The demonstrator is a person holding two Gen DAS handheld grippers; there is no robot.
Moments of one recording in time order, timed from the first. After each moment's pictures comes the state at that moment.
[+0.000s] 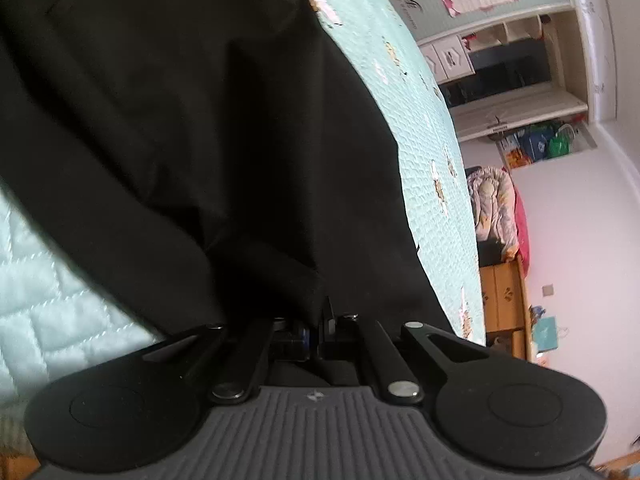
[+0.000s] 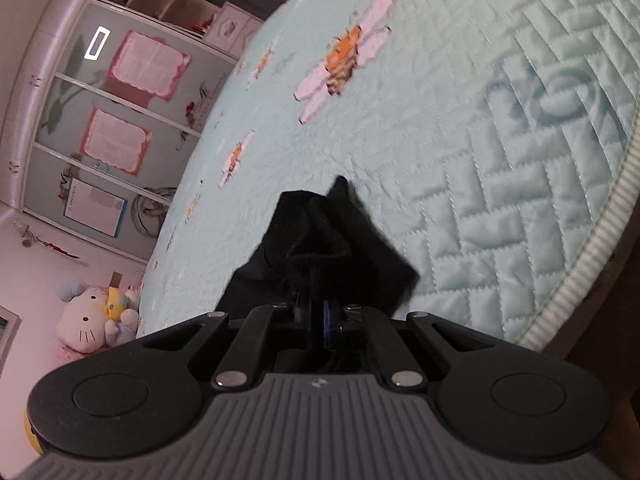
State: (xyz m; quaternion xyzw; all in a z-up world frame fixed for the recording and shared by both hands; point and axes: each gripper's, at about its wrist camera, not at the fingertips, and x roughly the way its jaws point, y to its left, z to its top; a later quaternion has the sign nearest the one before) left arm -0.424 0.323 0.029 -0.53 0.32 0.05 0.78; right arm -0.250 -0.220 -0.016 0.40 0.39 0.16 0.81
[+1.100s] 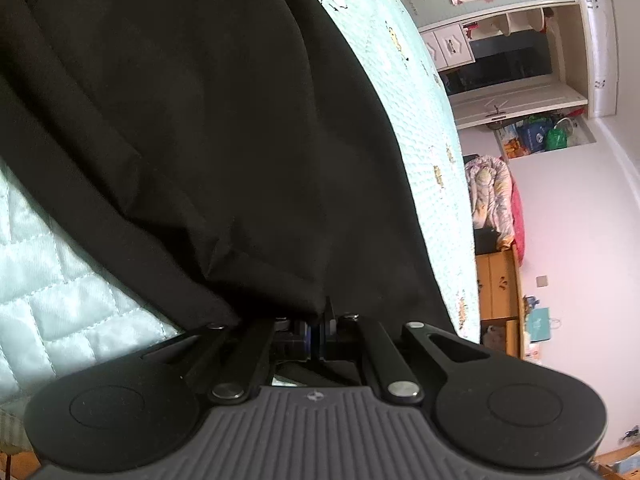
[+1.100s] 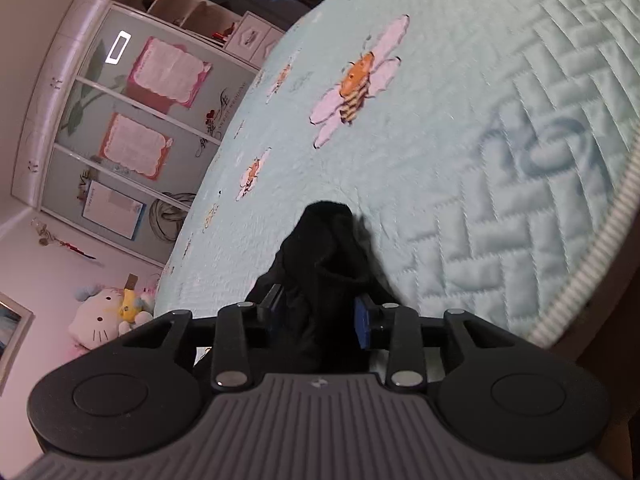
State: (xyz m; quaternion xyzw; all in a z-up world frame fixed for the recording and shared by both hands) left arm -0.440 0.336 0.019 -0.55 0.33 0.03 0.77; right arm -0.251 -0.244 -0.010 0.40 0.37 0.19 0.82
